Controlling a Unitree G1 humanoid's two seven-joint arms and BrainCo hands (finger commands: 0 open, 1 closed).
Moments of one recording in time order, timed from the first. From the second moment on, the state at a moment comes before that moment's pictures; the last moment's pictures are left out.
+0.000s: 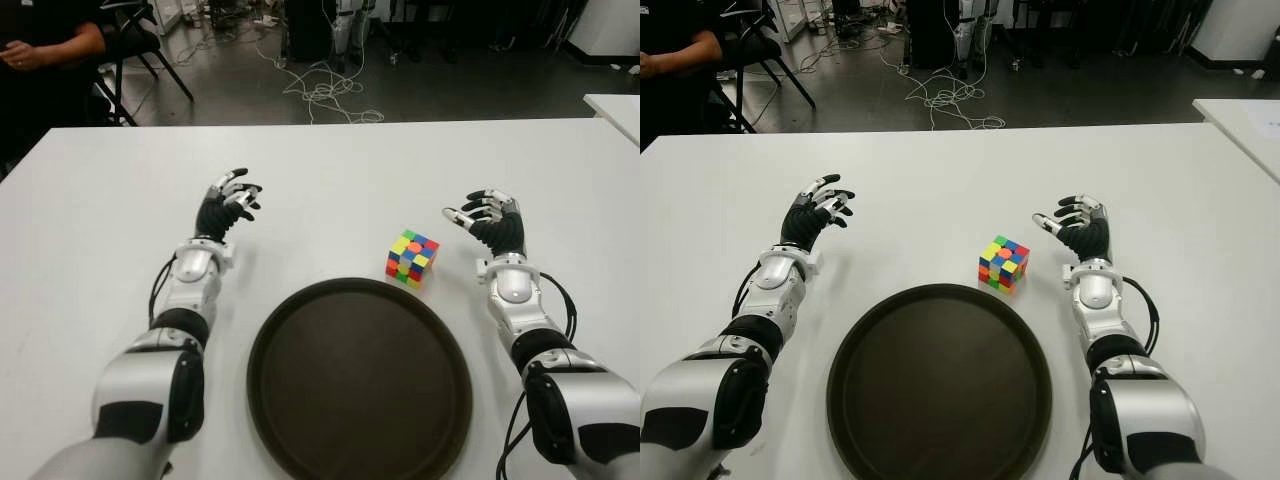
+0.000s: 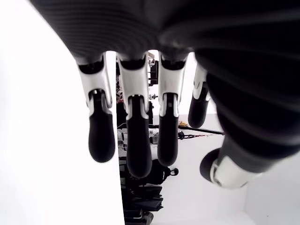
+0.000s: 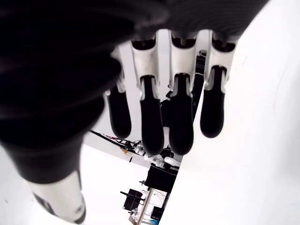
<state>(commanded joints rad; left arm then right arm) -0.76 0.08 0.20 1.28 -0.03 -0.49 -0.11 -0.66 -0.19 -0.10 1.25 -0.12 -0.55 -0.26</state>
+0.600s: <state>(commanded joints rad) -0.75 0.09 0.20 1.28 -0.03 -0.49 -0.11 -0.63 -0.20 -0.10 1.17 -0.15 -0.71 -0.45</state>
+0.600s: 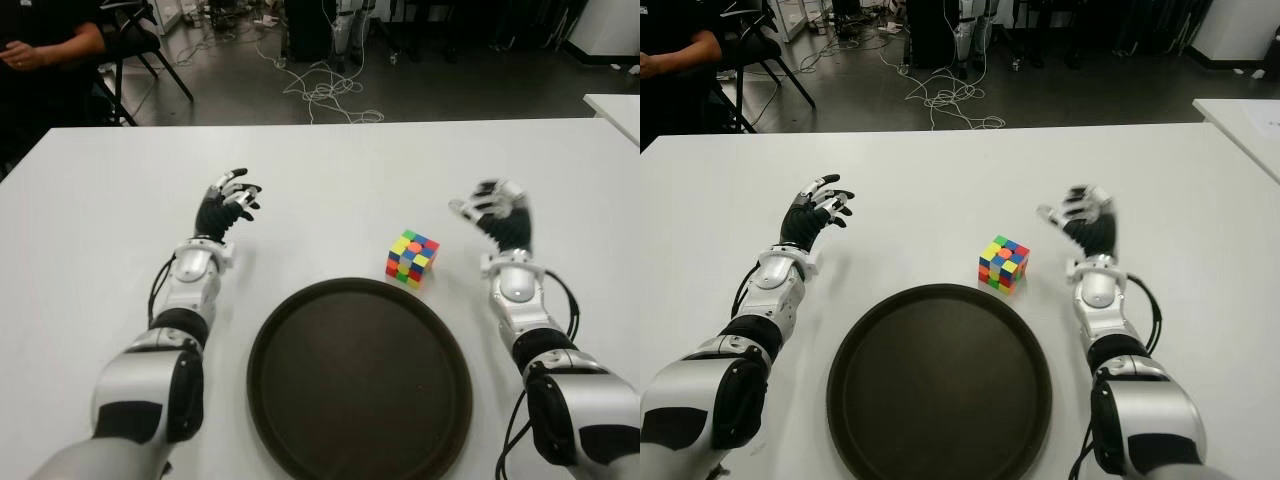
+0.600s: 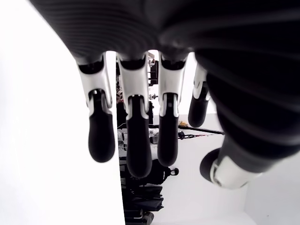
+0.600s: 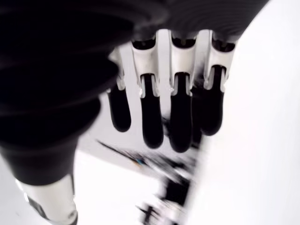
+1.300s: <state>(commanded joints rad) -0.75 0.10 0.21 1.28 -0.03 -0.49 -0.11 -0.46 -0.27 0.09 0.65 -0.64 -0.68 -0.95</state>
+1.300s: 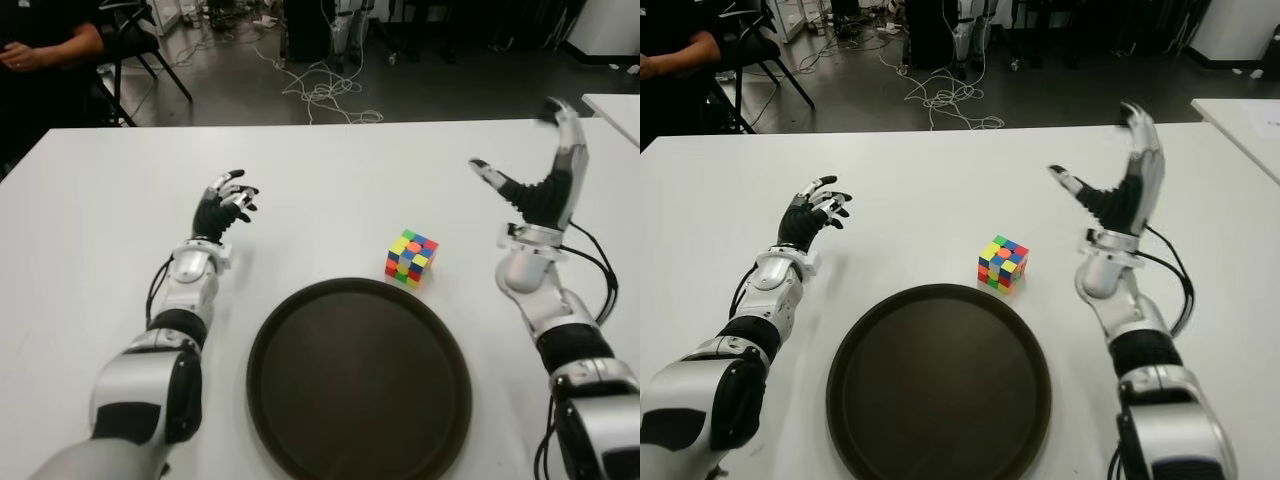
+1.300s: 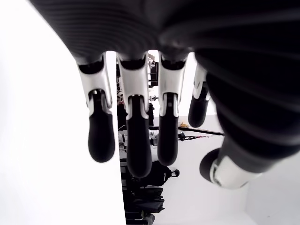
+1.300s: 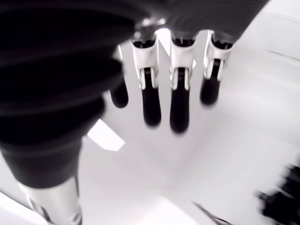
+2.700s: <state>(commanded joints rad) -0.75 0.10 0.21 1.28 -0.03 -0.49 -0.13 -0.29 -0.51 0.29 0.19 -0.61 -0.64 -0.11</state>
